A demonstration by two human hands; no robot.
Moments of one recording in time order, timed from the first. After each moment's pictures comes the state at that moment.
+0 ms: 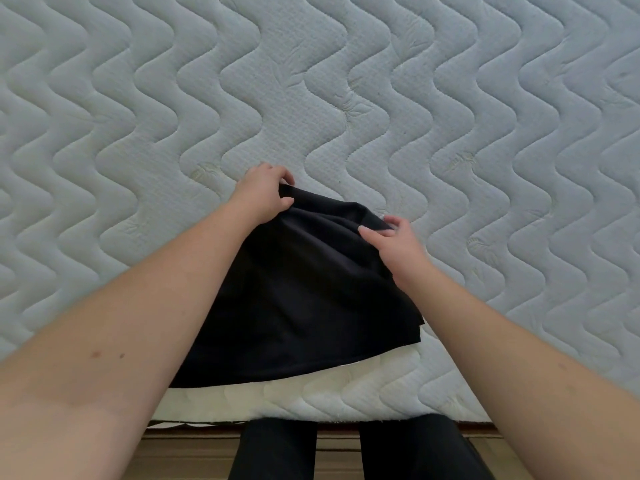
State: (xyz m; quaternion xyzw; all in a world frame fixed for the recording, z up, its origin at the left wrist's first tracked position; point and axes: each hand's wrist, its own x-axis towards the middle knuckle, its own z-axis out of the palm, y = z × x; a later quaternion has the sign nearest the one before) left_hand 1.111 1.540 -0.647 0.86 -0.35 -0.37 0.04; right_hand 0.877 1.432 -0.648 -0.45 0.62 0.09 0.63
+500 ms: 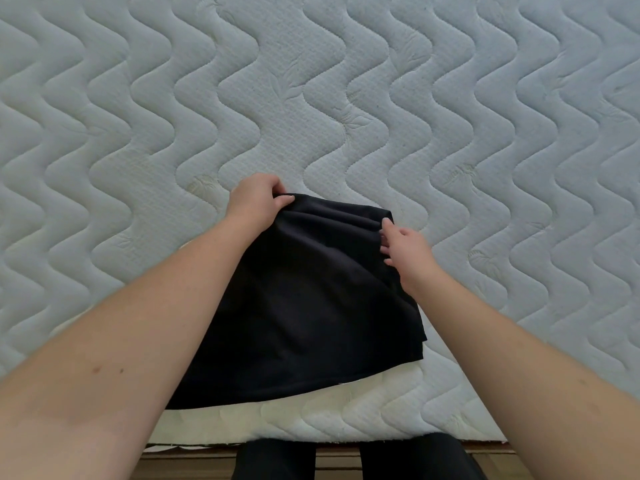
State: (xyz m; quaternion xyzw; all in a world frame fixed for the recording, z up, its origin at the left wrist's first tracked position) left_hand 1.116 1.537 -0.663 0.89 -0.29 -0.33 0.11; right_hand 0.889 1.415 -0.649 -0.45 0.67 0.08 0.59
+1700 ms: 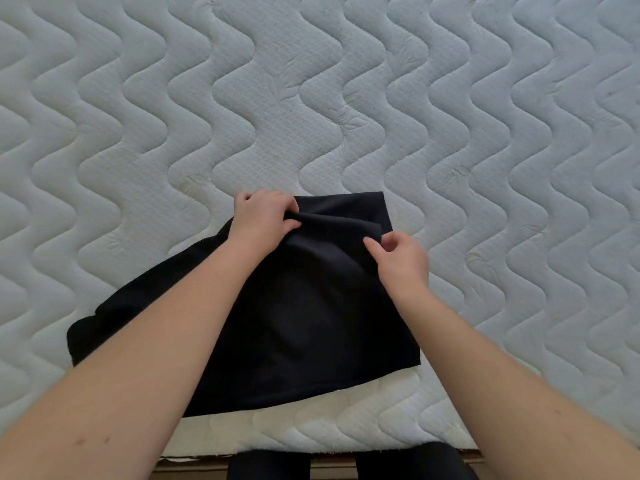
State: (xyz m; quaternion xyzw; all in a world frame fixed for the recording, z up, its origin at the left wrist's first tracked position) left_hand 1.083 1.550 -0.659 0.87 -0.43 -0.26 0.06; right_hand 0.875 1.434 -0.651 -0.66 0.62 0.10 0.40
